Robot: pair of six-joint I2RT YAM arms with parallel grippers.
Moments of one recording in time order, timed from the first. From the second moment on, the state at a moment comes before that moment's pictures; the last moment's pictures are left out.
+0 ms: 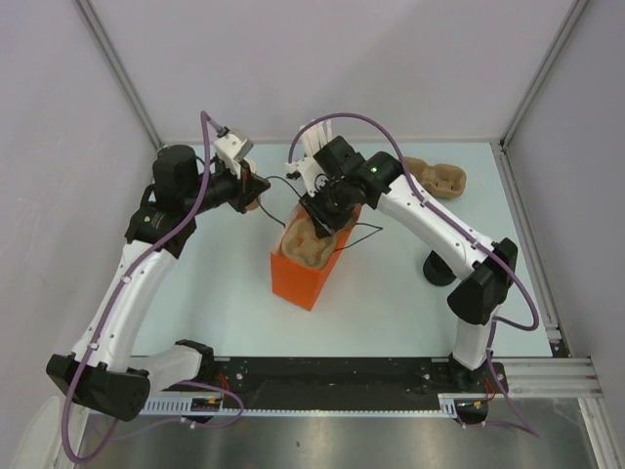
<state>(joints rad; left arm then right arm) -0.28 1.13 1.29 -0.46 0.53 0.13 0.79 1.84 1.98 -1.13 -0.26 -0.11</state>
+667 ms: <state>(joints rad) -0.31 1.13 1.29 -0.46 0.51 0.14 0.80 1.95 2.04 -1.16 -0.20 -0.11</state>
